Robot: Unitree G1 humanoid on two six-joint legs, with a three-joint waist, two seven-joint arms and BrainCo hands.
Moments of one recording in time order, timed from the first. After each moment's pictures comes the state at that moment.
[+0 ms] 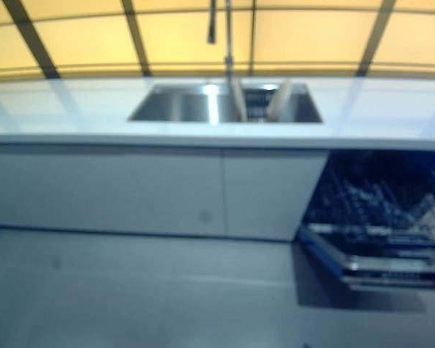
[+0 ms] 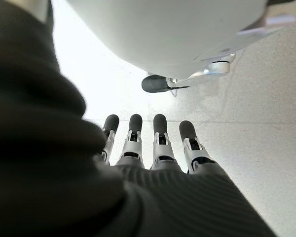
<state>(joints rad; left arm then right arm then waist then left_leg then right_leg) 0.02 0.22 -0.33 1.23 -0.21 0.16 0.01 0.03 -0.24 0.29 1.23 0.06 0.02 -0.14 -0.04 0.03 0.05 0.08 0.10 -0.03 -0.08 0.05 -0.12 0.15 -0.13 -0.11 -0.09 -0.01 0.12</state>
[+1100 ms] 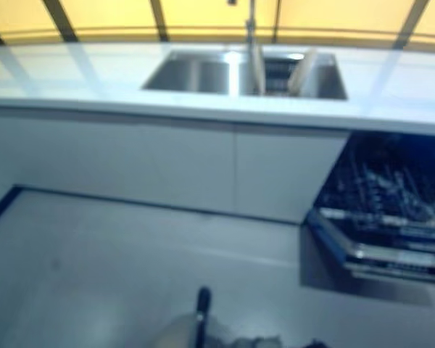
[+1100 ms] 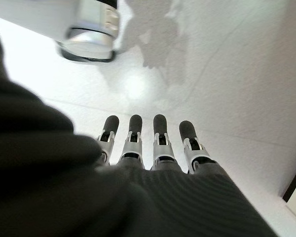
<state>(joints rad) -0.02 0.19 -0.28 1.33 -0.30 0.13 0.08 -0.07 -0.27 0.31 1.32 0.11 0.11 -0.12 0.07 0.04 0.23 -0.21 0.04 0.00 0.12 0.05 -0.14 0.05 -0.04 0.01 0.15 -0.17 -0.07</state>
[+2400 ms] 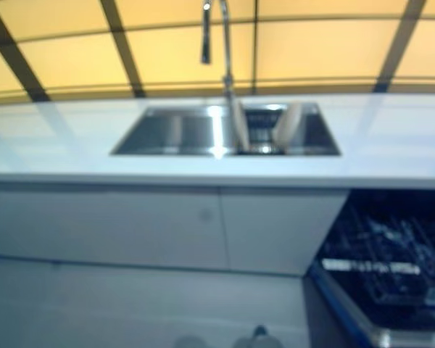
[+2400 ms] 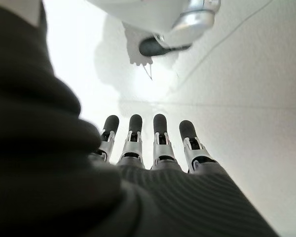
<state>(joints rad) 0.04 0.23 -0.26 1.31 -0.16 0.16 0.00 -0.01 -0.27 0.16 1.29 0.14 0.09 -0.17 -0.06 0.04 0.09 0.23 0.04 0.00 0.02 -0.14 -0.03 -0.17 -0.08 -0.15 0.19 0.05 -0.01</state>
